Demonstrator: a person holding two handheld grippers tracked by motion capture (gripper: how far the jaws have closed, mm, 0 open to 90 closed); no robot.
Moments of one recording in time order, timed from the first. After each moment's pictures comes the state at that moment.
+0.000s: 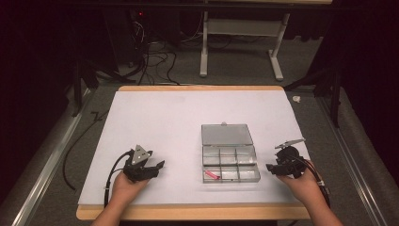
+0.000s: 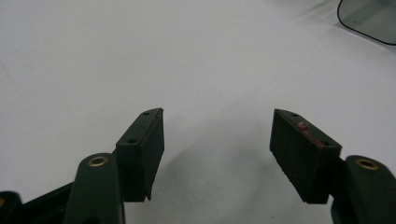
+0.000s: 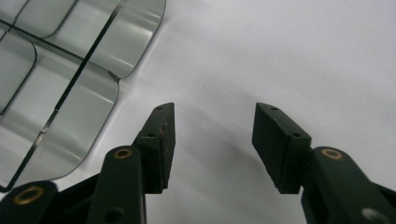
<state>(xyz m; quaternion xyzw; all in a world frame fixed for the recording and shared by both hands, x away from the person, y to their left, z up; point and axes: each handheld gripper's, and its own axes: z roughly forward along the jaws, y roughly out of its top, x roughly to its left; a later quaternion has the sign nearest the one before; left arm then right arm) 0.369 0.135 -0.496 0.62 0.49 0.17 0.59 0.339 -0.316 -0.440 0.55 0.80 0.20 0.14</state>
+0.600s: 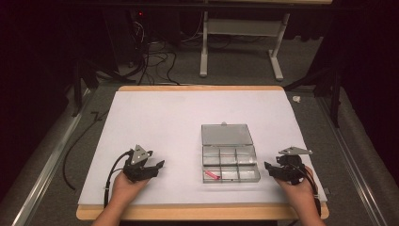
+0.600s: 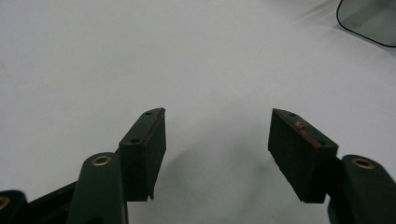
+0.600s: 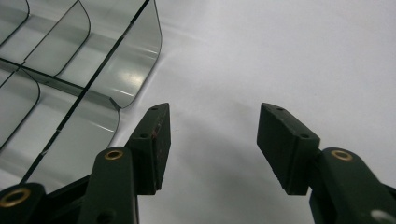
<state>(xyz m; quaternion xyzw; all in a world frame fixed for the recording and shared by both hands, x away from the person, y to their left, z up) 0.369 0.136 -0.495 0.62 0.49 0.17 0.59 0.320 -0.316 -0.457 0.56 0.75 0.28 0.21</state>
